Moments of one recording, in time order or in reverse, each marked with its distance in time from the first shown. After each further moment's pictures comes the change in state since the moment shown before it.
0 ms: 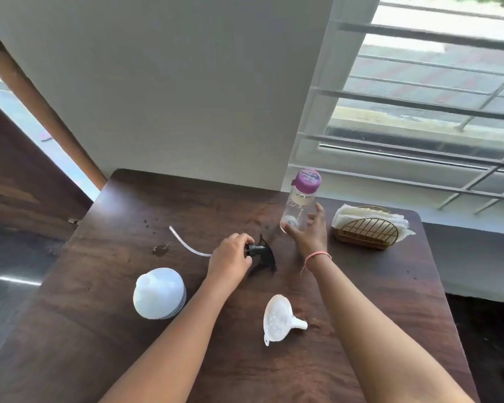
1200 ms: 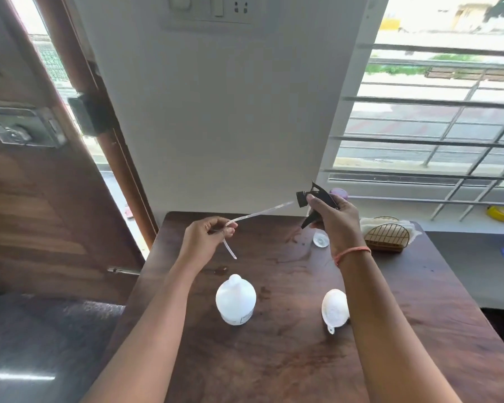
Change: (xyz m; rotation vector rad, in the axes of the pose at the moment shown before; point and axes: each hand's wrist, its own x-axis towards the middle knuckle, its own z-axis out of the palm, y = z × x) left_hand -0.065 -0.106 -0.204 -0.707 0.139 0.155; right_hand -0.177 -0.172 0.008 0.591 0.089 -0.208
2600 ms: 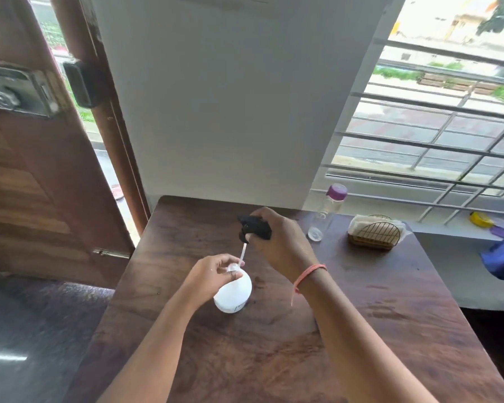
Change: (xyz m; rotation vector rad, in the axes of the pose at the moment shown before) left_hand -0.055 -0.063 0.015 0.218 -0.274 -0.112; right_hand -0.083 0.006 0.065 -0.916 -0.388 -0.294
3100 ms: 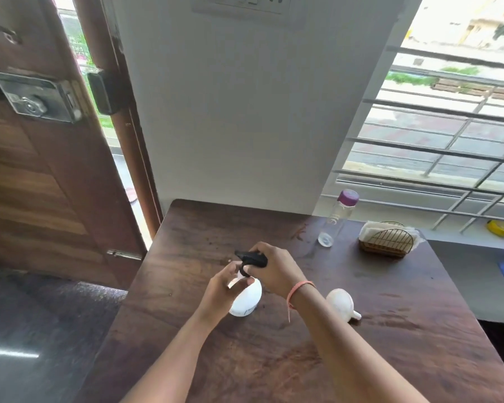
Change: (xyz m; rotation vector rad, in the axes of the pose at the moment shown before) left_hand -0.013 -0.021 0.030 -0.261 0.132 0.081; right_hand -0.004 0.027 0.050 -0.042 -0.253 0.131
